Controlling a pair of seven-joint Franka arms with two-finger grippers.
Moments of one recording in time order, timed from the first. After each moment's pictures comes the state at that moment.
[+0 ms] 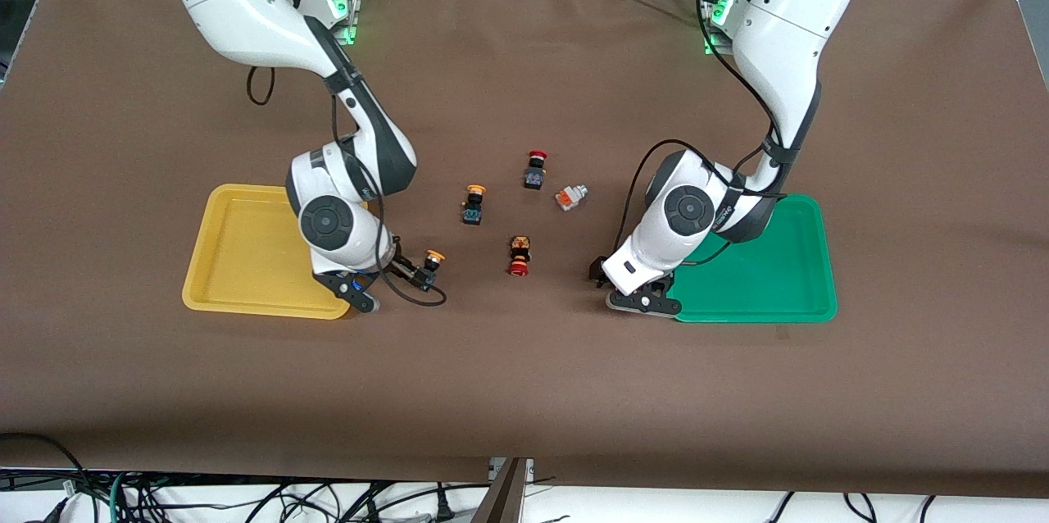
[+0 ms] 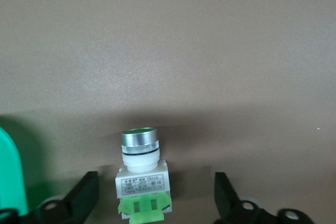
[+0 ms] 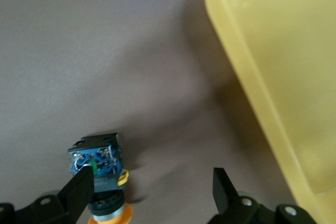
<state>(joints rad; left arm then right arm) -0.35 0.79 -0.12 -1.60 0.02 2.51 -0.33 0.39 0.75 0.05 -1.54 0.01 2.22 0.99</state>
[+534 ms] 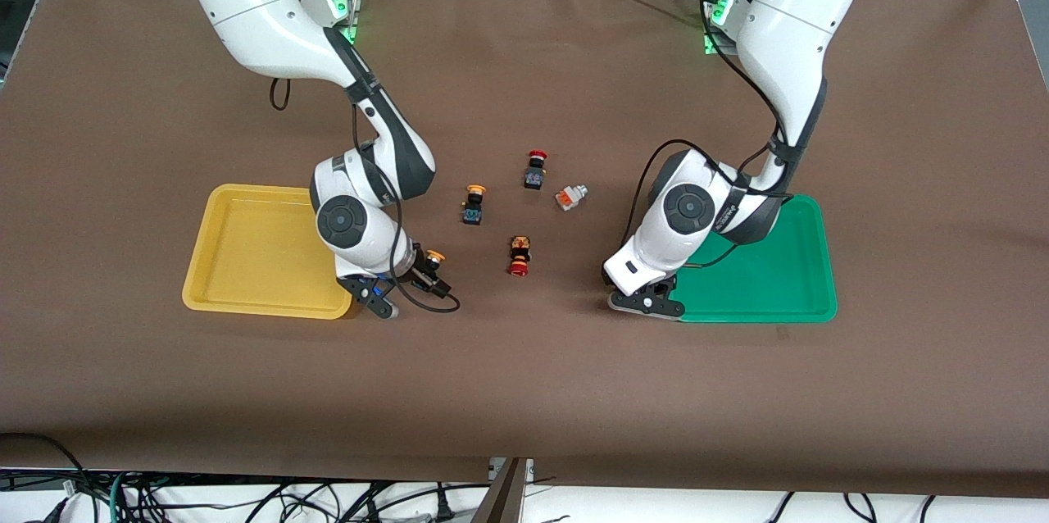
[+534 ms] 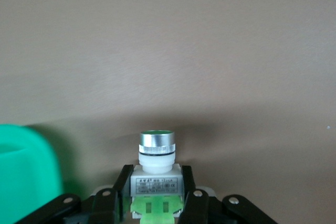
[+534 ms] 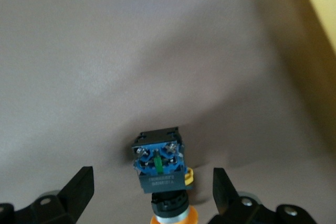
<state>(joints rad) -0.34 0.75 -0.11 -1.56 0.08 2.38 -0.33 0.42 0.81 0.05 -1.51 0.10 2.36 1.00</state>
